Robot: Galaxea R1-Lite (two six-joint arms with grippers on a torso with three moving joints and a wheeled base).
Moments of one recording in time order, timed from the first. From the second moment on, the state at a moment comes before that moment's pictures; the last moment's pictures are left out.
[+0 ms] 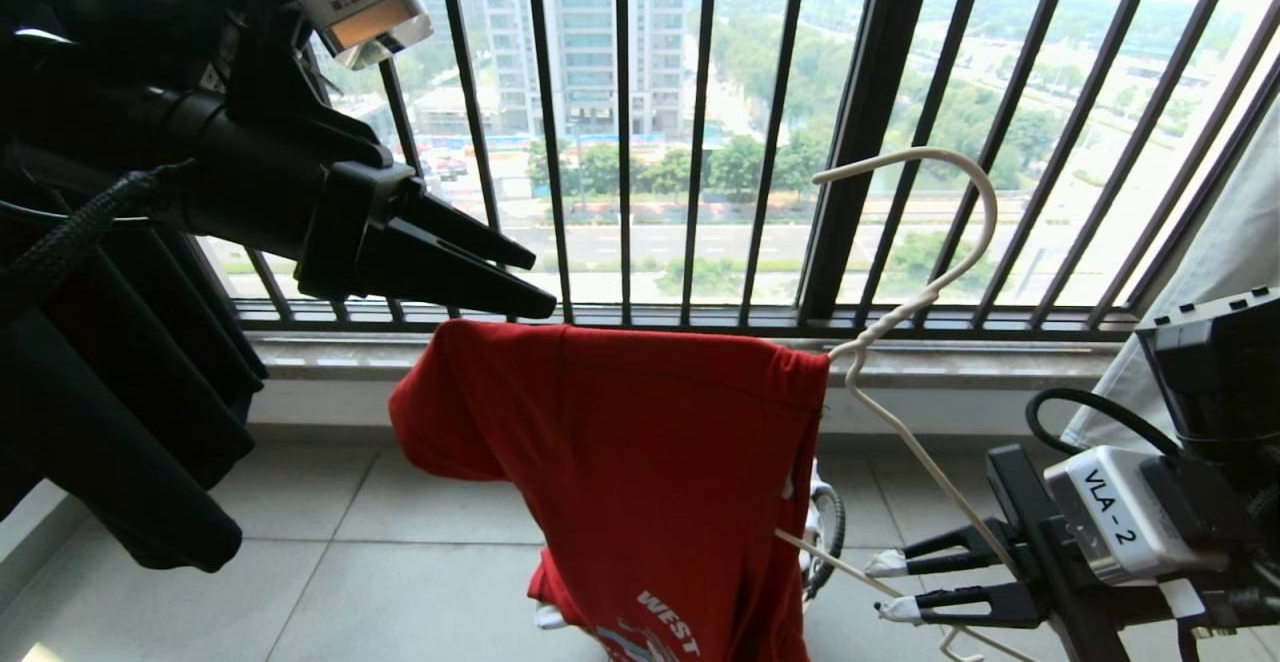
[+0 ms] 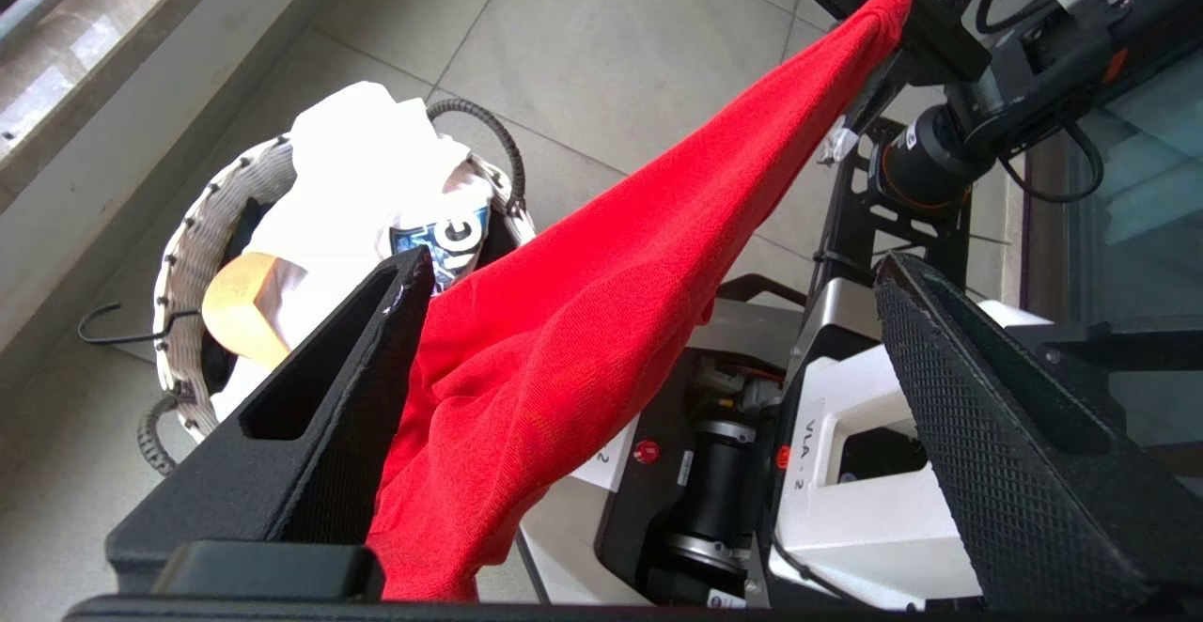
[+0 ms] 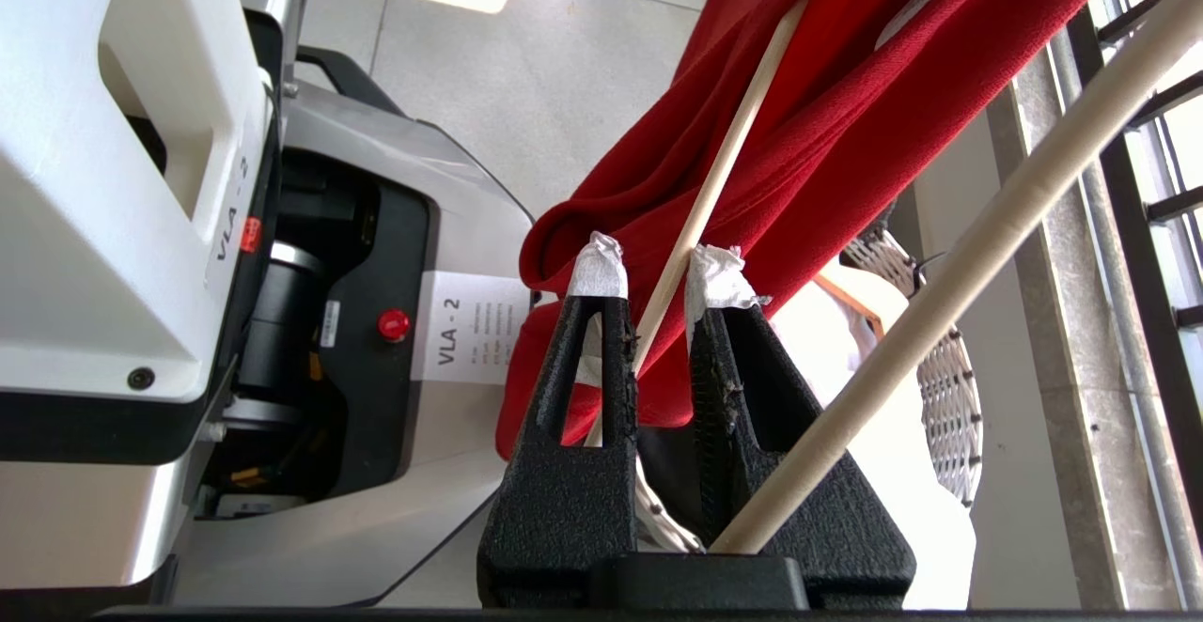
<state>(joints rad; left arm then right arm) -0.34 1.68 -1.89 0.90 -0.89 0.42 0.39 1.37 -0.77 0.09 0.82 -0.99</state>
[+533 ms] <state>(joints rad) -0.35 1.54 -1.85 0.90 -0.80 0.16 0.40 1.38 -0.78 0.09 0.82 -0.98</state>
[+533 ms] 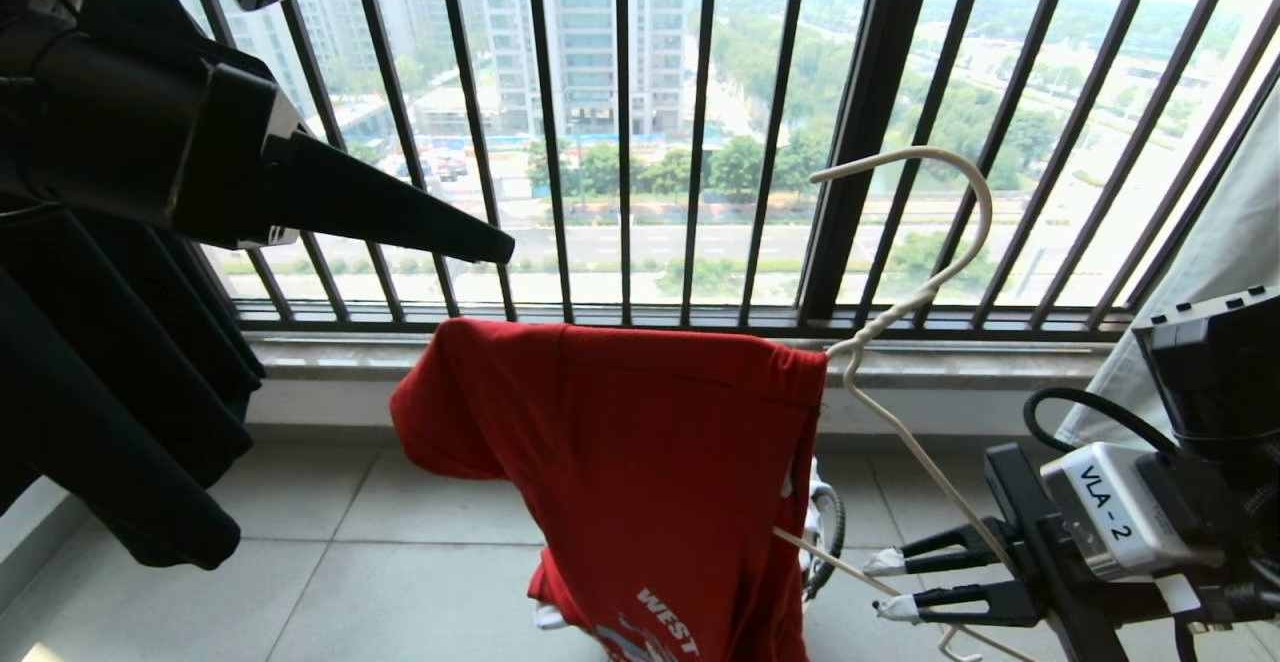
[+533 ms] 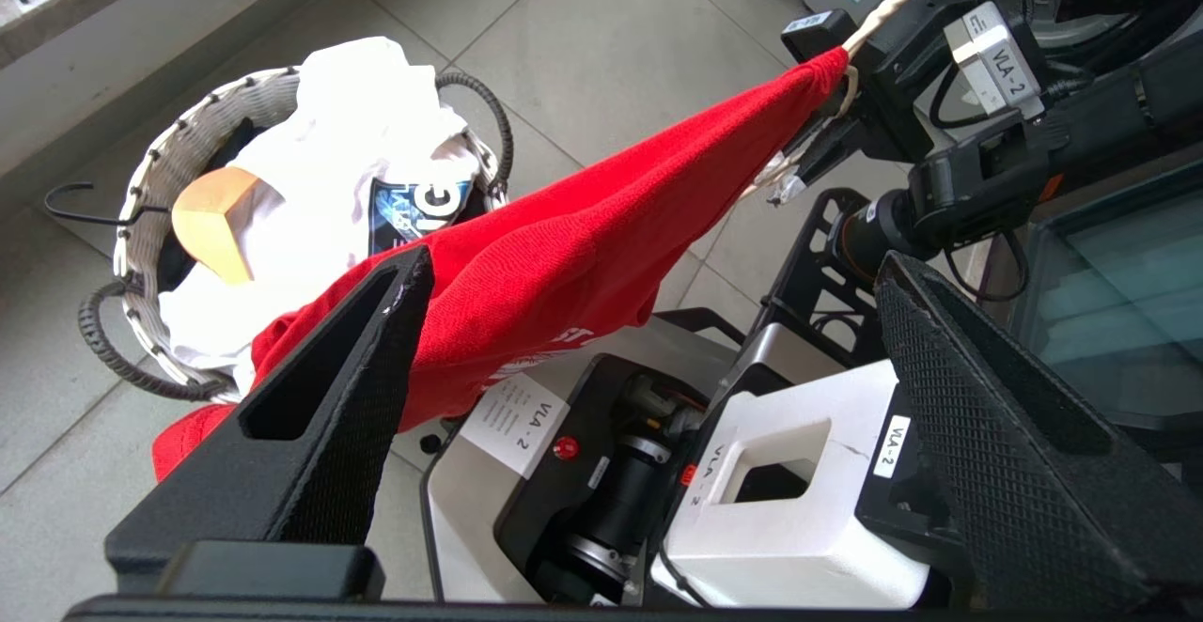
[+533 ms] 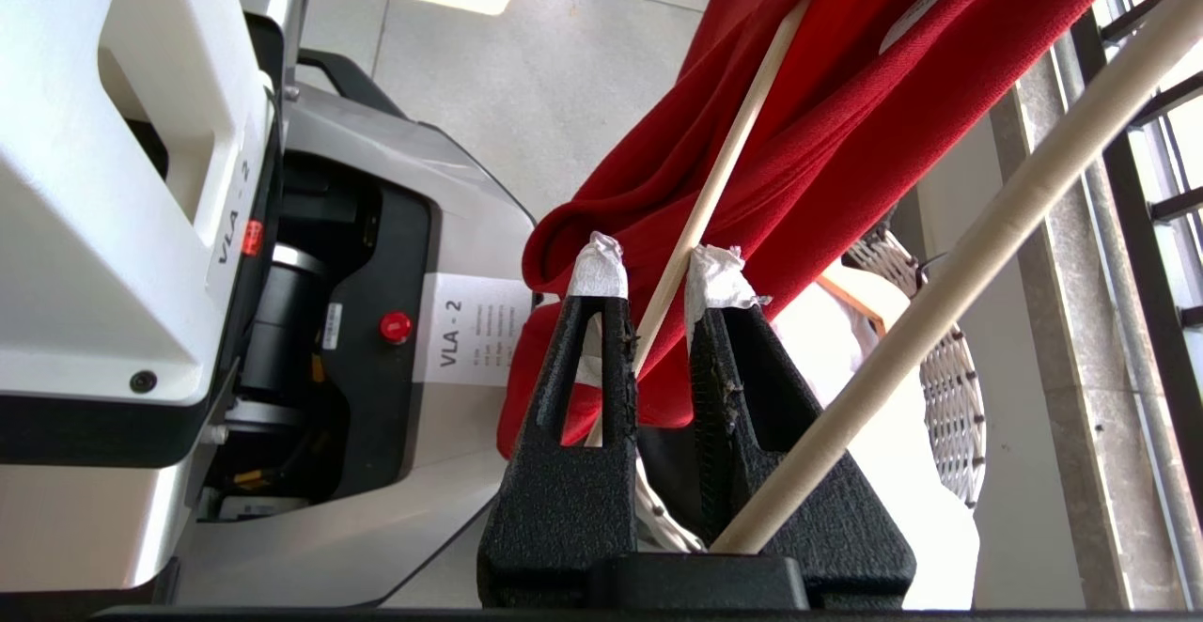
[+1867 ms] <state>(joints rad) -0.32 1.38 -1.66 0.89 -0.64 0.51 0.40 1.38 -0.79 0.09 0.83 -0.95</state>
